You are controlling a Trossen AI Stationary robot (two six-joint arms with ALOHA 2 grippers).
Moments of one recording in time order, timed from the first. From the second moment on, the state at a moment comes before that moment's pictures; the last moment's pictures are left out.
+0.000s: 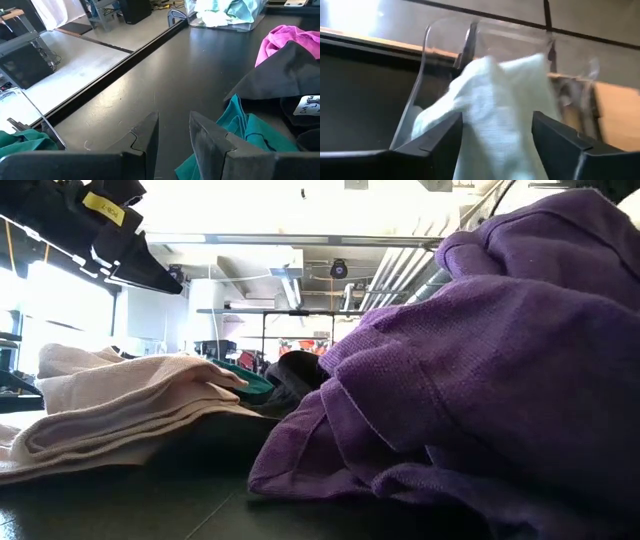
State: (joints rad) left arm -0.51 1.02 0.52 -0.42 -1.12 -0.66; right arm -0.69 1.08 0.59 -0.40 0.62 0.46
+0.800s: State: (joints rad) left arm -0.48 1.02 0.52 -0.41 -1.11 -0.69; right arm -0.72 1.13 0.80 -0.79 0.60 0.40
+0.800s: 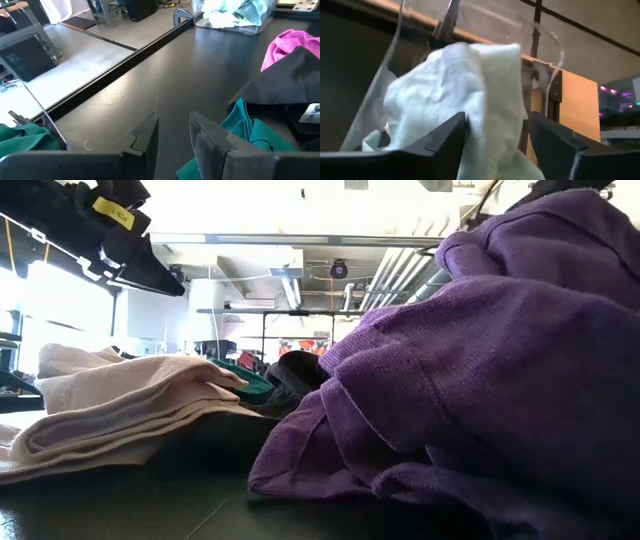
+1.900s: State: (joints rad) left arm -0.48 1.02 0.52 -0.41 -1.08 -0.69; right arm -0.59 1.10 0.62 -0.39 0.67 0.47
